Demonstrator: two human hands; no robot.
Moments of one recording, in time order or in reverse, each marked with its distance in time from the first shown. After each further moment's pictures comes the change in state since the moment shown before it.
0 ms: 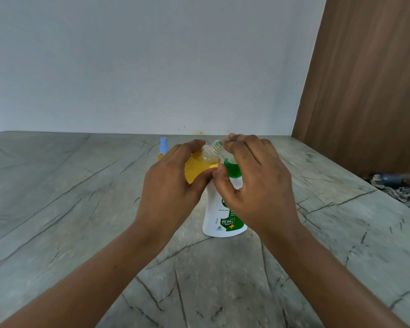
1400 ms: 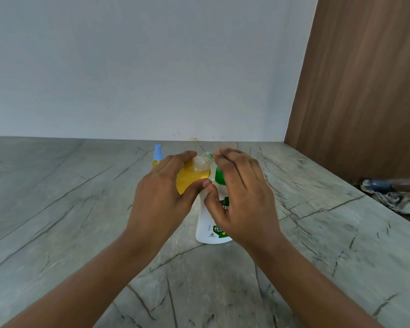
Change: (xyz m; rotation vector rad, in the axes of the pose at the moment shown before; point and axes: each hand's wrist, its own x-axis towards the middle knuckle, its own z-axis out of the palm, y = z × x) left_hand -0.003 -0.001 -0.001 0.044 -0.042 0.002; right_hand -0.015 0.005 0.009 0.046 0.039 -0.063
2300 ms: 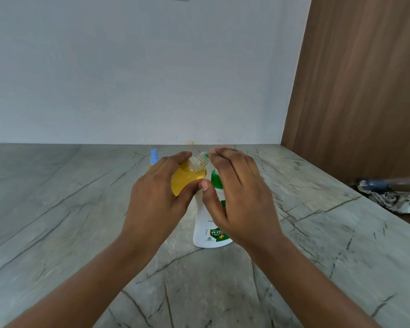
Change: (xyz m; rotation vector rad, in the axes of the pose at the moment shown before) left_hand 0.003 0.001 -0.001 -0.024 0.017 -0.002; right_hand 0.008 -0.001 -0.005 -0.007 -0.013 -0.002
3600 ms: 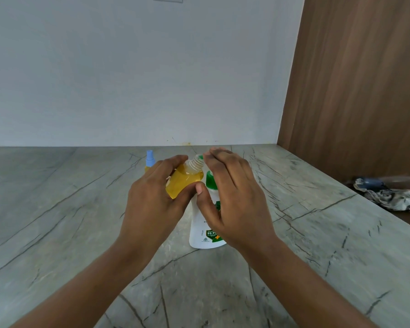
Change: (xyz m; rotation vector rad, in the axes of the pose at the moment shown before) left_hand -0.003 0.000 0.003 -0.087 0.011 -0.062; right_hand -0.002 -0.002 0.001 0.026 -0.010 0.020
